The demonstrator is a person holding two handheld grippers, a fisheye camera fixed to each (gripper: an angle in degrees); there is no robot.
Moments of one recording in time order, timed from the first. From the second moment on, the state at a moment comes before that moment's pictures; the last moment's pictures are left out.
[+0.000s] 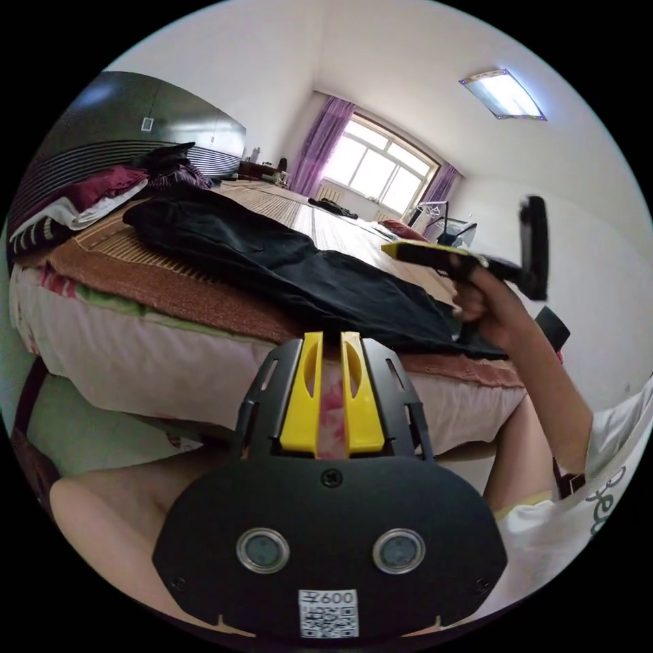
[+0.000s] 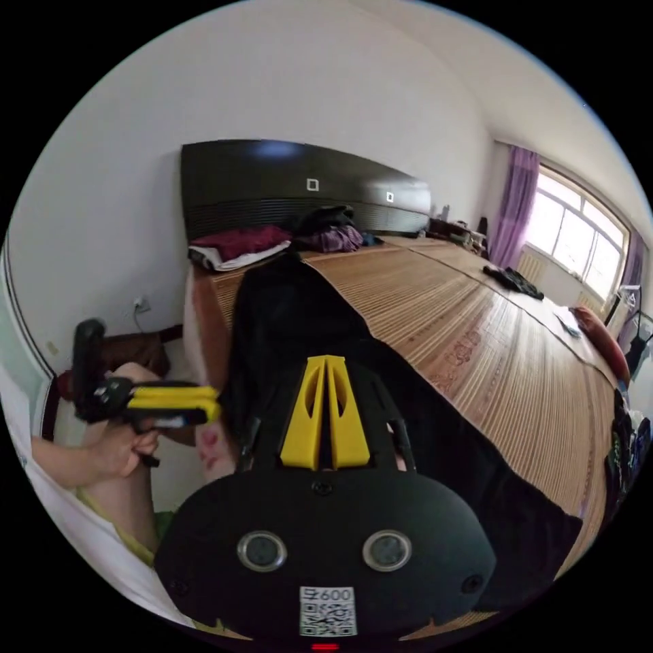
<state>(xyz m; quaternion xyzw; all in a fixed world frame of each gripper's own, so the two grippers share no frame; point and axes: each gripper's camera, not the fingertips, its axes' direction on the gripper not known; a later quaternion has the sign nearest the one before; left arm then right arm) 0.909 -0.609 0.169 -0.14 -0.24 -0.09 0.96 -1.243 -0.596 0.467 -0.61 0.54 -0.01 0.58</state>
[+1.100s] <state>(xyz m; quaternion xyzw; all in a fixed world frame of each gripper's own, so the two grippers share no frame) 1.110 -0.685 0.208 -0.06 -0.33 -0.05 0.94 -1.218 -0.727 0.420 -0.68 0.57 0.01 0.47</state>
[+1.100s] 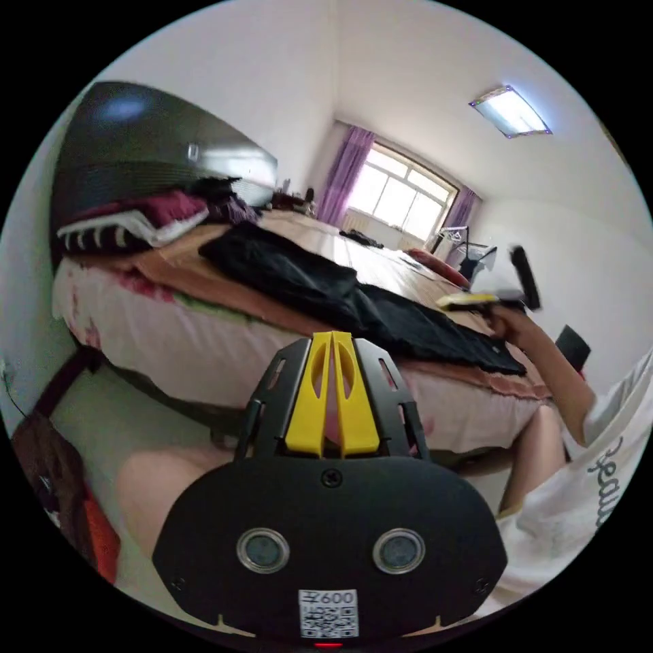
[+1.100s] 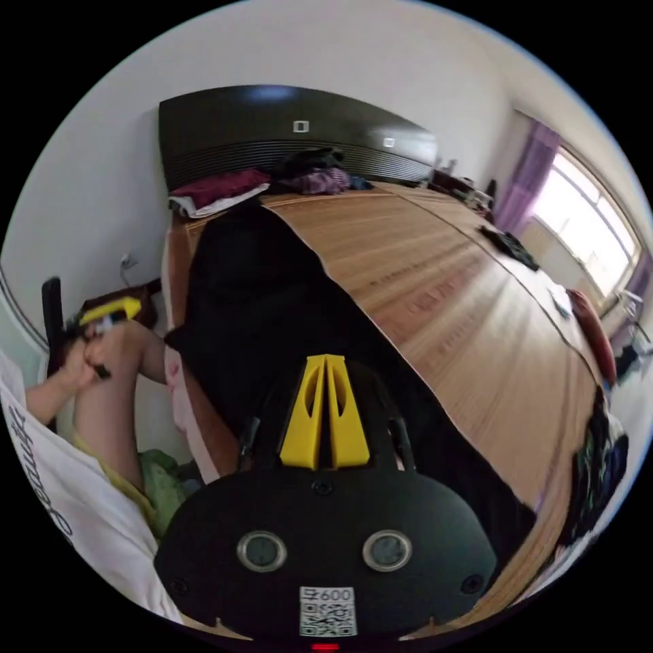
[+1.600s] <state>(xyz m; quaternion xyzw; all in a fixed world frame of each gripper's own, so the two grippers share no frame) 1.026 -0.892 0.421 -0.31 -0.54 0.16 0.77 -1.362 -0.897 0.231 -0.56 0.79 0.06 0.23</state>
